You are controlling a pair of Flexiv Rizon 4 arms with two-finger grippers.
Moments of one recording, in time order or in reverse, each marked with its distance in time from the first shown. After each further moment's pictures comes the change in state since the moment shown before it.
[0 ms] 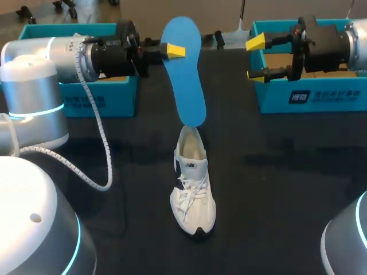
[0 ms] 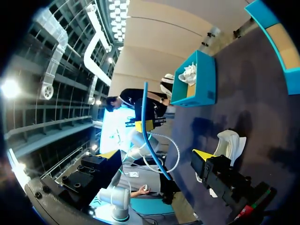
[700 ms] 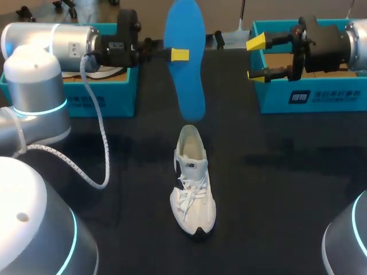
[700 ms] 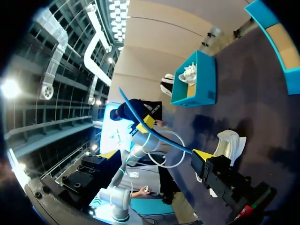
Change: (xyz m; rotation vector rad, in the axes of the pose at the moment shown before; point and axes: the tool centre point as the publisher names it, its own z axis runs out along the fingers) left arm -0.014 -0.004 0.005 -0.085 -0.067 0.676; right arm 0.000 0.000 -0.001 0.000 0.001 0.000
